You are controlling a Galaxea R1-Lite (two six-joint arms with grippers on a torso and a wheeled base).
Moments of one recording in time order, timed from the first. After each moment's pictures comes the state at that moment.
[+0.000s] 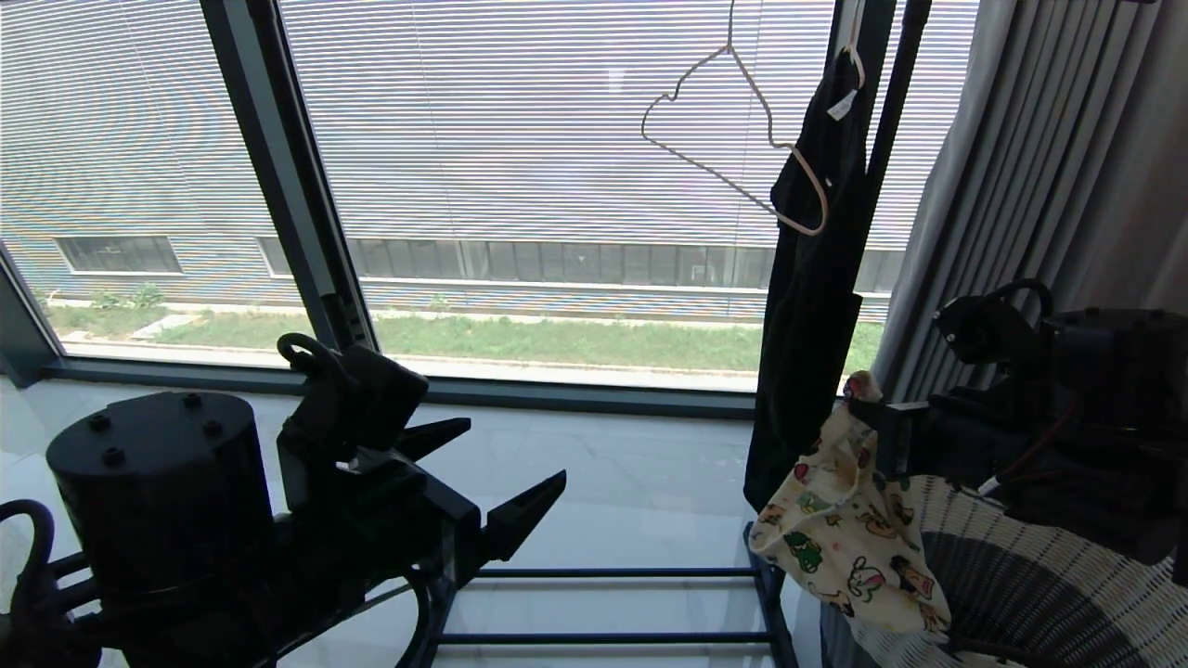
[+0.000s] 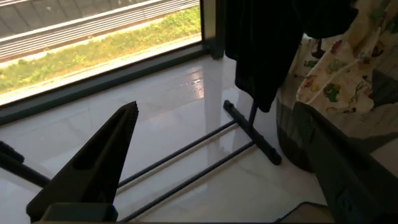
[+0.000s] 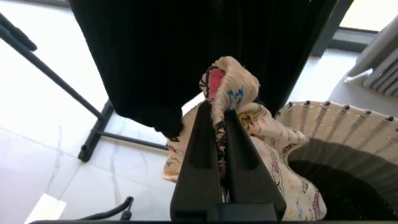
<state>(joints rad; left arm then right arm) -0.64 1.46 -0.43 -0.79 0.01 0.03 0.56 1.53 -0.66 -0.55 -0.12 0.24</state>
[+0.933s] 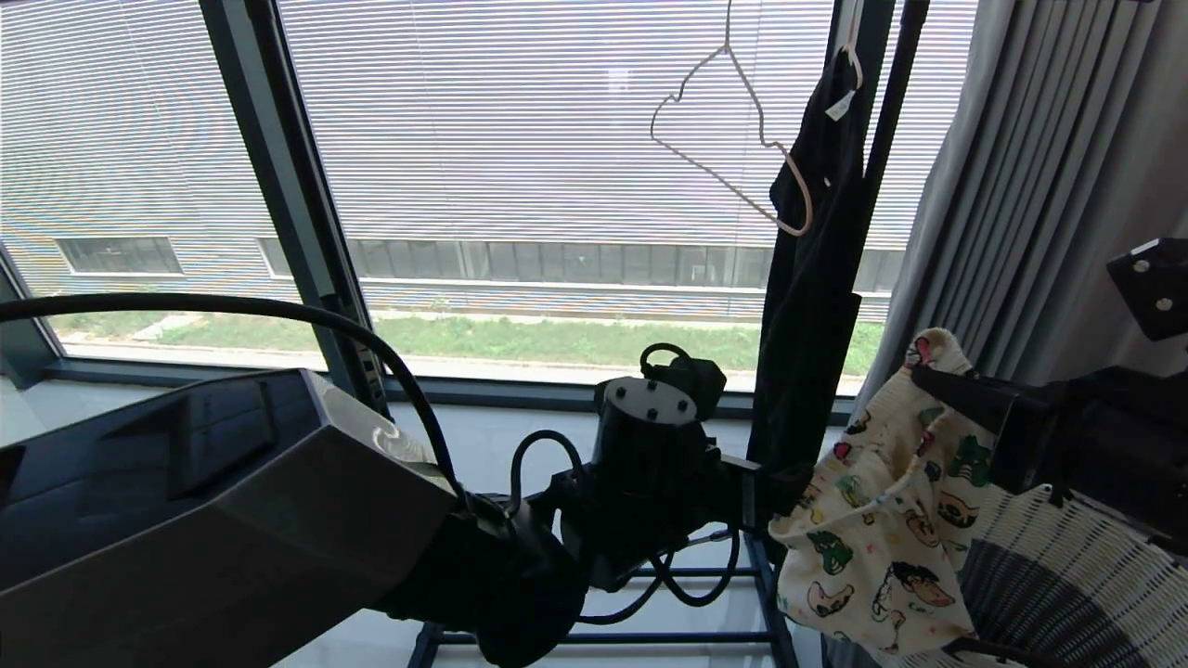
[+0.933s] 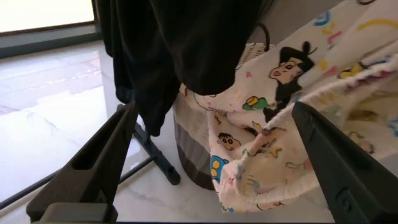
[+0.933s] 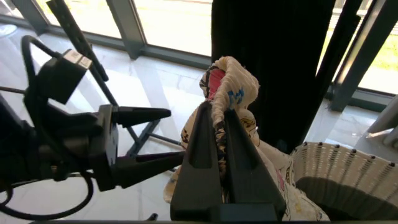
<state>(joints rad) -0.83 2.15 -1.07 -0.79 -0.05 -0.27 0.66 1.23 -0.61 -0.49 -0.12 0.21</state>
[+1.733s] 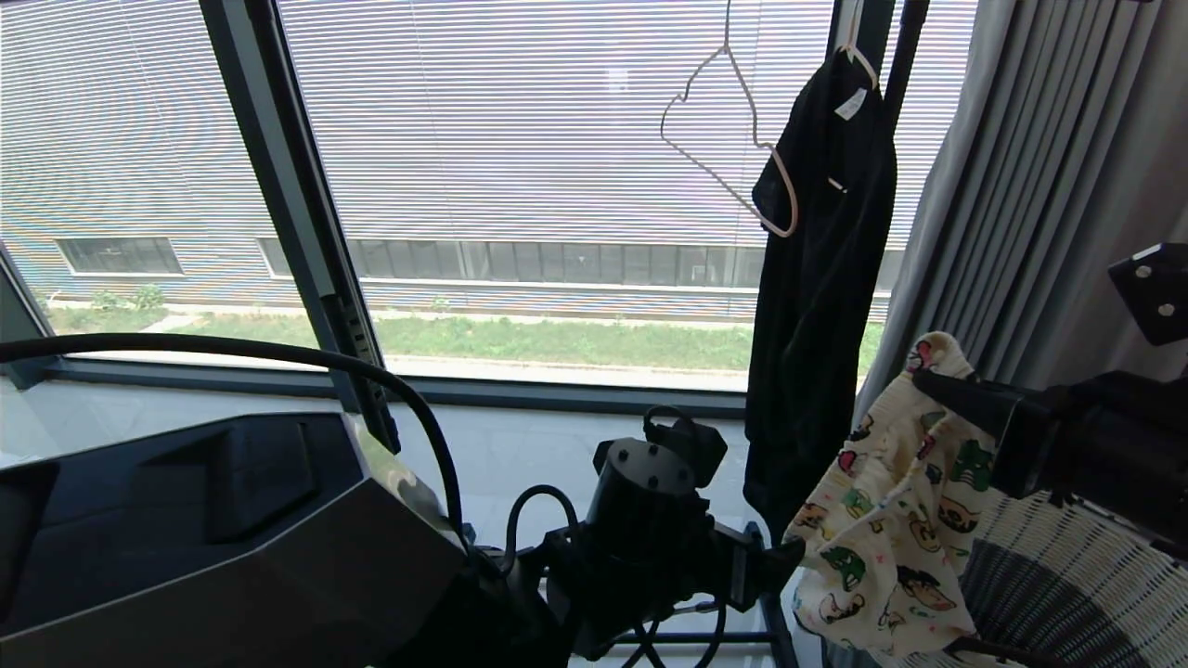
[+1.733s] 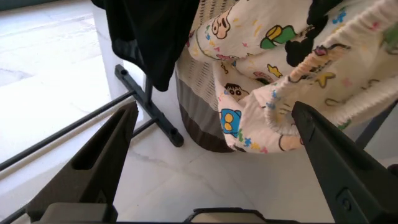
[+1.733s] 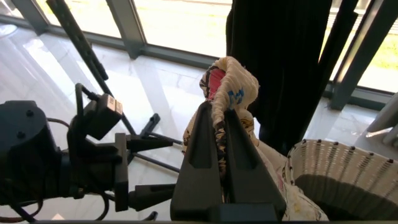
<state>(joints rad) -0.87 2.13 -0.90 -0.84 -0.07 -0.27 0.66 1.23 -0.61 -0.50 -0.12 0.21</state>
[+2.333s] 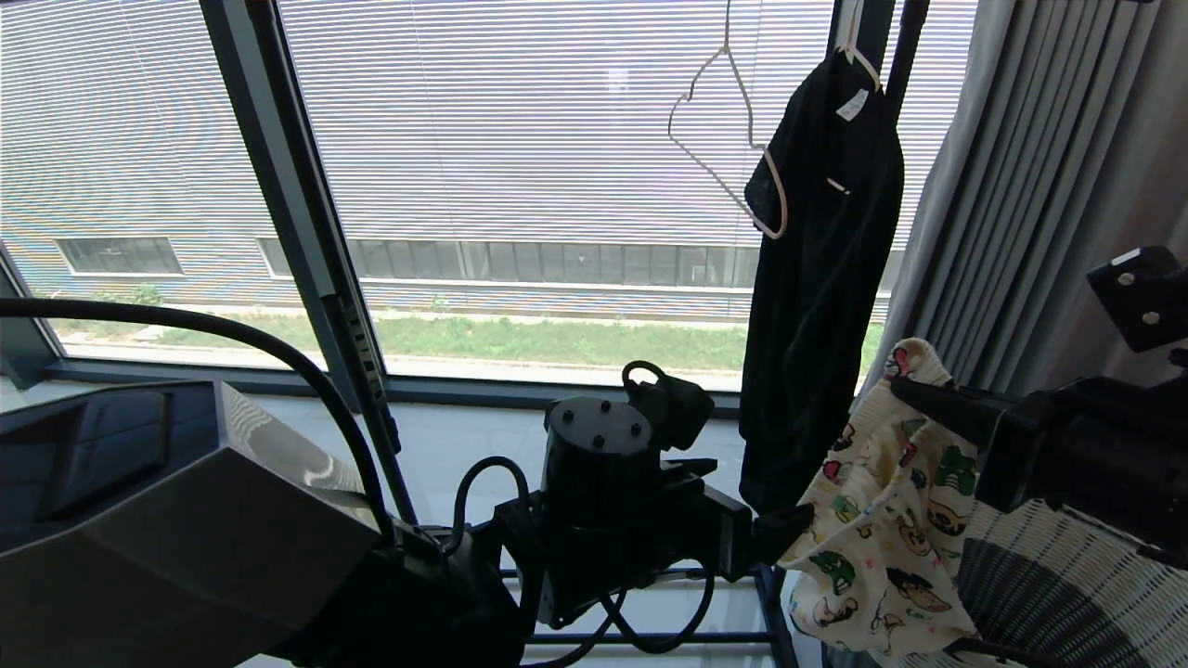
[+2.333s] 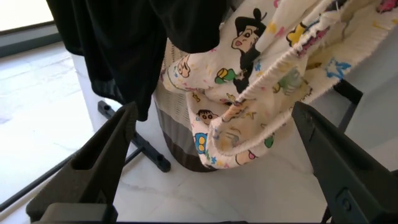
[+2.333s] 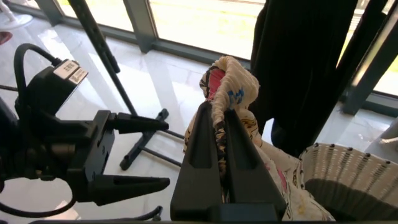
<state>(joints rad) -0.83 2.05 -0.88 -0.90 -0.18 -0.22 0.70 1.24 -0.61 -0.50 -0.08 0.20</state>
